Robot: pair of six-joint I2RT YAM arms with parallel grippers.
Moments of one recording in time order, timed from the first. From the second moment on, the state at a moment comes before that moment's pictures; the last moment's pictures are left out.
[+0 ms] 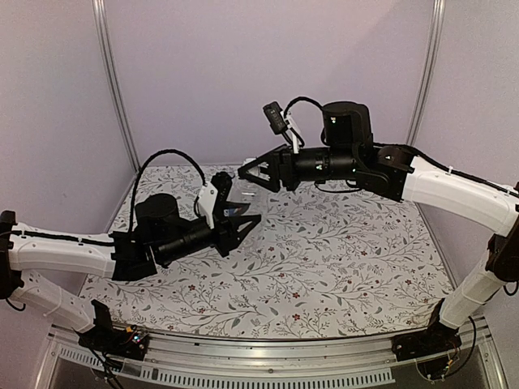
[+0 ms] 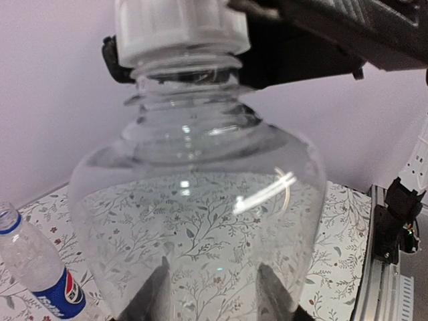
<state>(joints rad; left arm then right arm) -1.08 1.26 0.67 0.52 -0.13 -0.07 0.94 1.57 1.48 -0.13 -0.40 0.30</state>
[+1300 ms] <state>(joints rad) -1.05 1.26 0.67 0.62 0.70 -0.13 0.87 1.52 1.47 -0.17 -1.16 -0.12</state>
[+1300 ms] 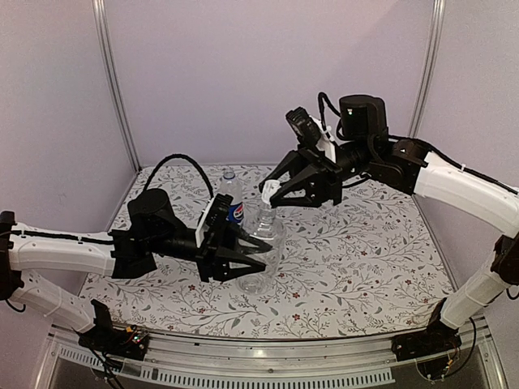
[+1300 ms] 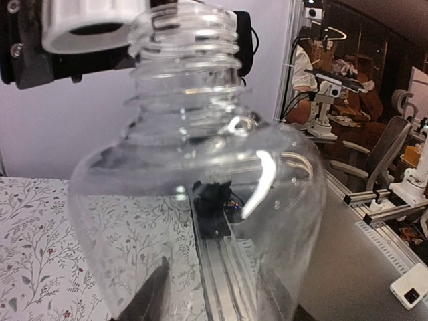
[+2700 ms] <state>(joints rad) -1.04 0.84 0.51 0.42 -0.10 -0.10 0.71 1.67 1.09 0.07 -0.31 0.08</state>
